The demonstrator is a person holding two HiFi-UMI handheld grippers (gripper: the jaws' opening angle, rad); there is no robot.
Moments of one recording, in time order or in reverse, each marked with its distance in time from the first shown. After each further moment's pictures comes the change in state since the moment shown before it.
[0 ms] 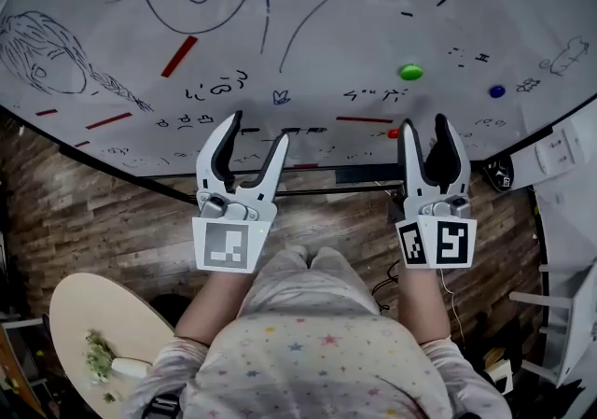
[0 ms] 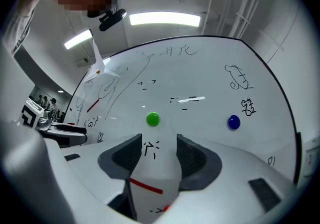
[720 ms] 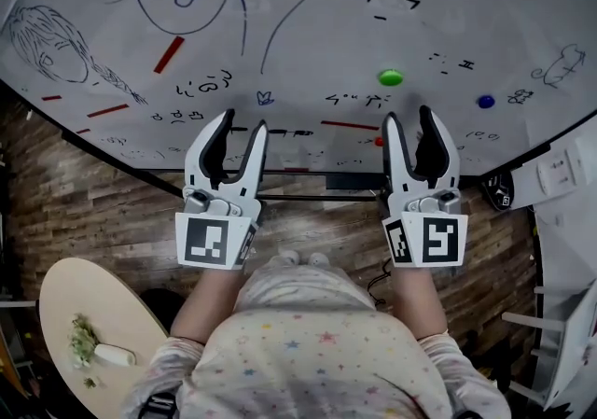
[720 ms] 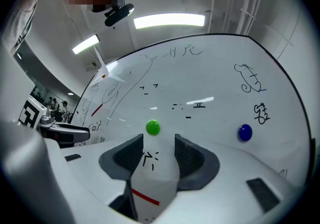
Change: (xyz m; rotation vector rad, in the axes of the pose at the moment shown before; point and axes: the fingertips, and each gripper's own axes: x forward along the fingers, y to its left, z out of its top) left arm 0.002 -0.002 0.022 -0.017 -0.046 0.085; right arm 0.015 -0.003 0.016 -0.020 -0.026 0.103
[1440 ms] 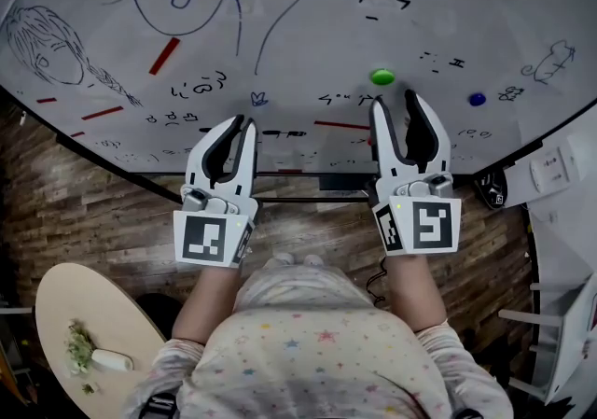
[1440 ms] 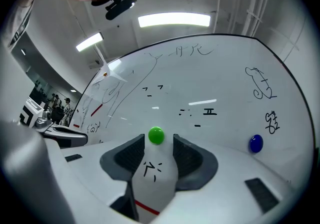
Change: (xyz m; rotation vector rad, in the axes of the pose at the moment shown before) left arm 0.000 -0.001 -0.010 0.016 0.042 -0.010; right arm 0.019 0.009 0.013 -0.044 0.005 0.019
